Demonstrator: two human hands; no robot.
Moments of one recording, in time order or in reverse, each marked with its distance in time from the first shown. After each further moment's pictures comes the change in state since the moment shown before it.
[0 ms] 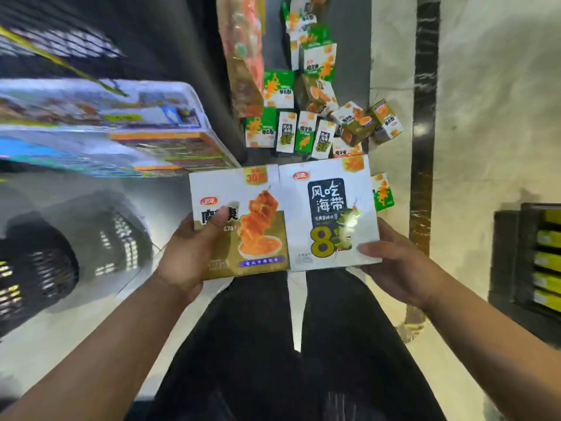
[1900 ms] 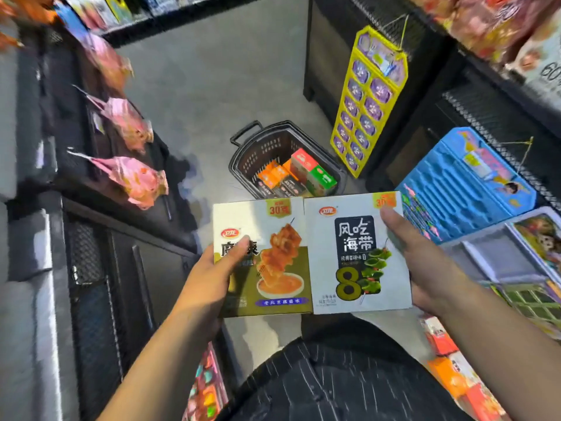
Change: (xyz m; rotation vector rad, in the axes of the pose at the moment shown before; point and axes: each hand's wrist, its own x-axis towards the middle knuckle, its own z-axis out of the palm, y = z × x) left_hand -0.390 -0.254 -0.537 -0.995 0.646 0.289; right_hand -0.143 0.279 0.650 -0.856 -0.561 0.177
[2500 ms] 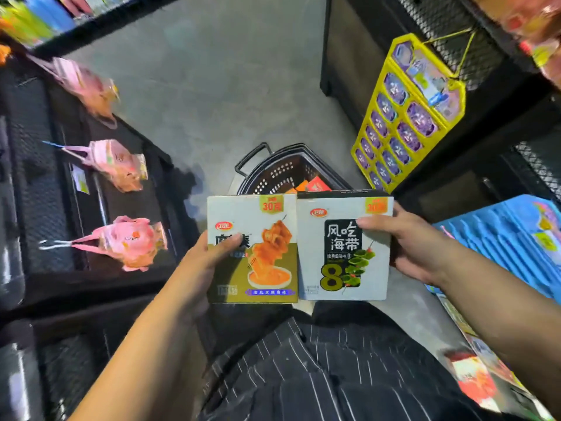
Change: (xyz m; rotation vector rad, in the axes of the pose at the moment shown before) left_hand 0.254 0.165 0.039 0.007 -0.051 -0.101; right_hand 0.257 -0.190 0.028 -0.111 -0.075 0.050
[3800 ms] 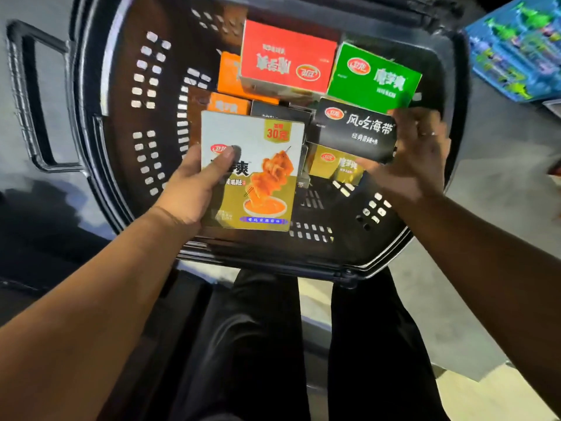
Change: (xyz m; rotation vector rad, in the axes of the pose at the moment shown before) left_hand 0.518 -0.160 0.014 0.622 -0.330 -0.318; right_hand 0.386 0.318 -0.124 -0.972 0.961 0.036
